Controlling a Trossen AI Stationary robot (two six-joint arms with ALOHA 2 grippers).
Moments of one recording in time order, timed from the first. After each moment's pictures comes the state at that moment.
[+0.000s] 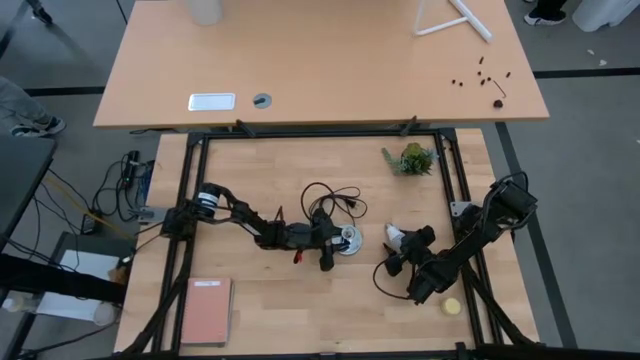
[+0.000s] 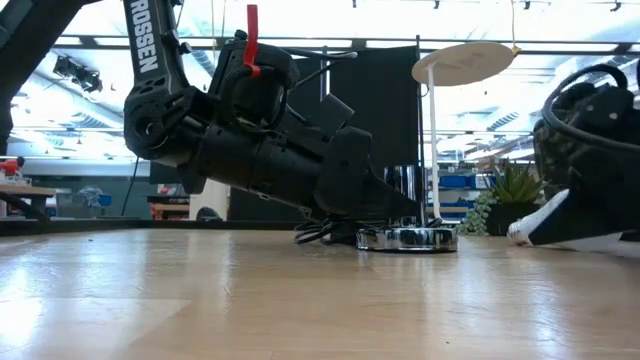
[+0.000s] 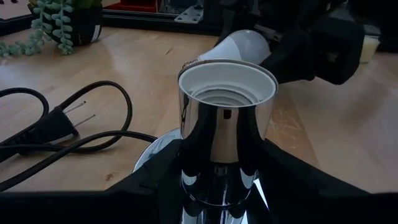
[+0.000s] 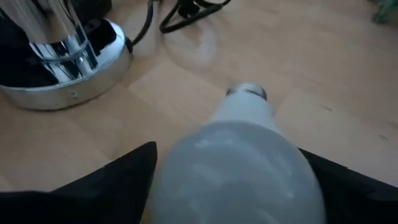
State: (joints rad) left arm -0.14 2.18 0.89 1.06 -0.27 -0.14; right arm 0.79 1.77 0.60 -0.57 0.97 1.83
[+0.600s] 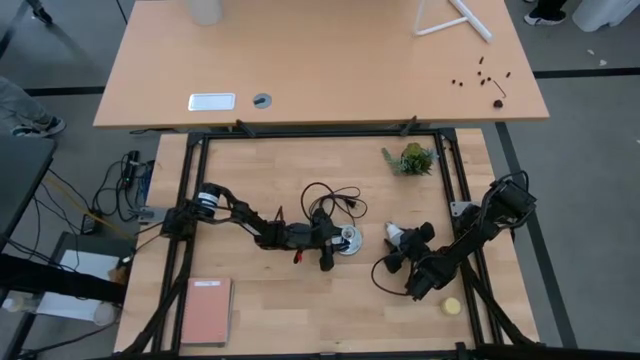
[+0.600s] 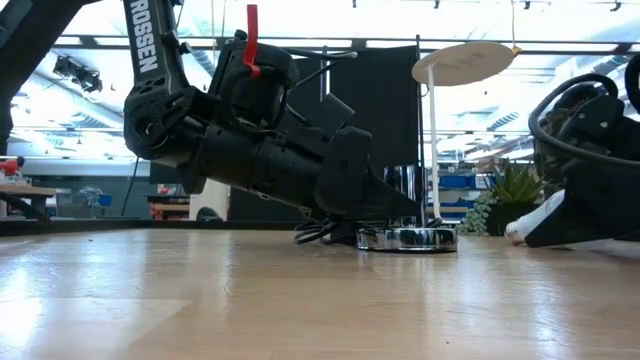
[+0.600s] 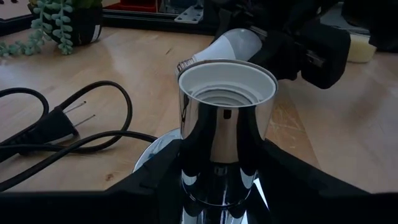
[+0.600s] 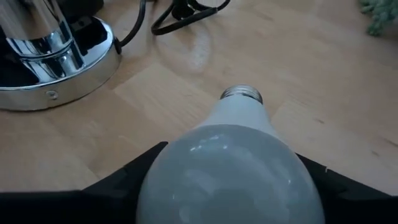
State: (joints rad) left arm -0.14 2.18 0.89 1.06 -0.27 -0.14; right arm 0.76 1.77 0.58 -0.55 0.98 1.75
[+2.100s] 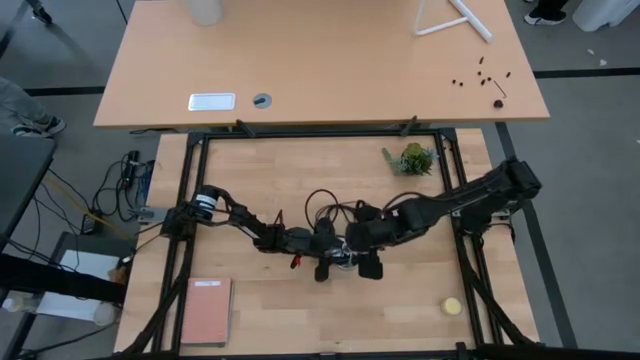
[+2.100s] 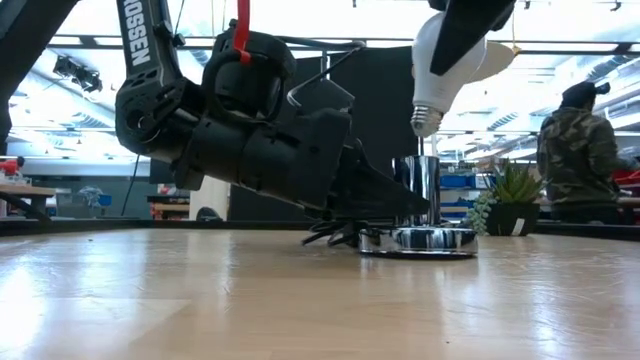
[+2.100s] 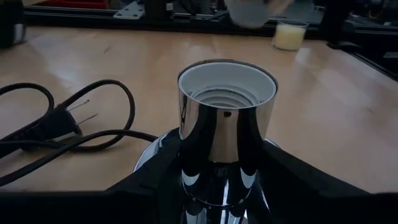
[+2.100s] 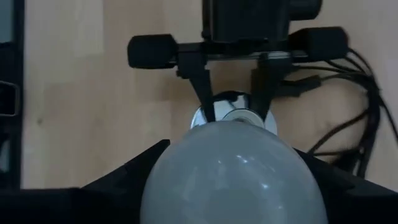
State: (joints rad) left arm -0.18 2.17 0.89 1.05 -0.11 -0.11; right arm 0.28 1.60 1.29 -0.78 0.06 0.39
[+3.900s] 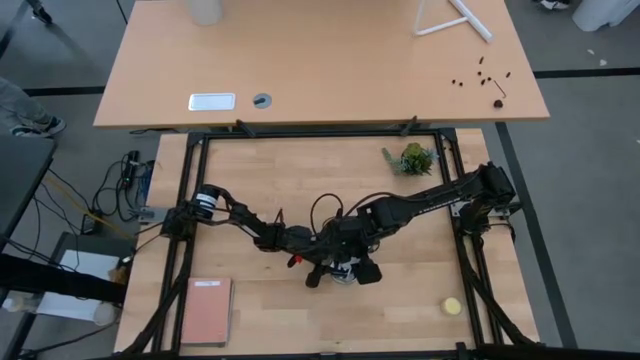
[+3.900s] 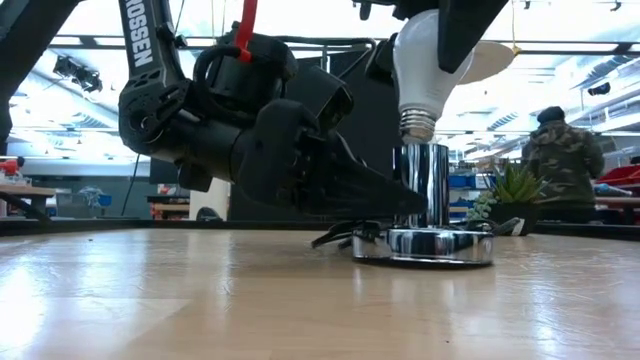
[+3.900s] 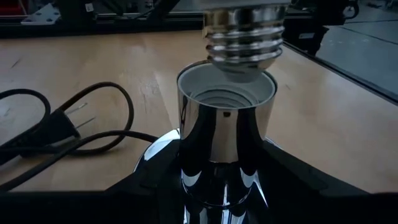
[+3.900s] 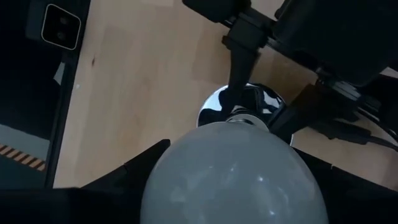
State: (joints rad) left arm -0.16 2.17 0.89 1.04 0.16 -0.01; right arm 0.22 1.80 1.49 -0.91 -0.24 0.05
